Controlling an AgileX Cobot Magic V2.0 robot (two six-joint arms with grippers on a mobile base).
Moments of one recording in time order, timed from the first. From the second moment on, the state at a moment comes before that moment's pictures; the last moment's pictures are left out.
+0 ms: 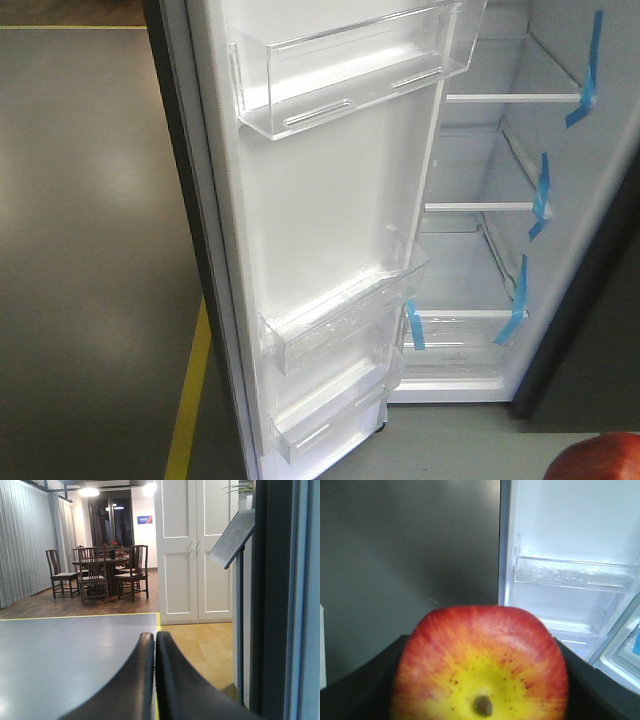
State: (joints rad) left arm 0.04 -0.01 0.03 0.03 -0.06 -0.03; right arm 0.53 0.38 -0.61 0.31 0.89 -0.30
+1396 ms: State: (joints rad) left arm 0.04 -0.01 0.03 0.03 -0.06 -0.03; right arm 0.53 0.38 -0.61 0.31 0.89 -0.30
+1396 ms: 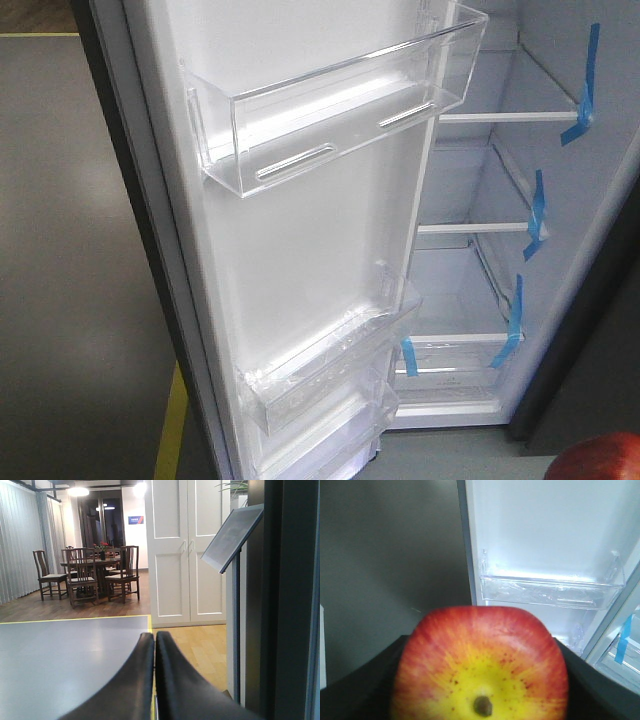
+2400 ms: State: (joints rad) left arm 0.04 -0.01 0.03 0.03 -0.06 -0.03; right arm 0.53 0.55 -0.77 0.12 0.84 -0.12
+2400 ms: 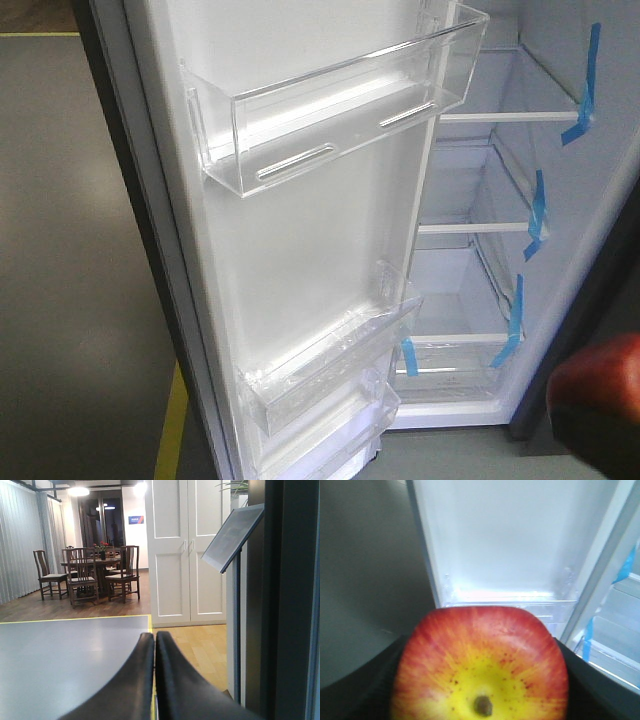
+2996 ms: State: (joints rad) left arm 0.04 -0.01 0.03 0.03 -0.06 -0.03; right arm 0.41 1.18 -1.48 0.01 1.04 -0.13
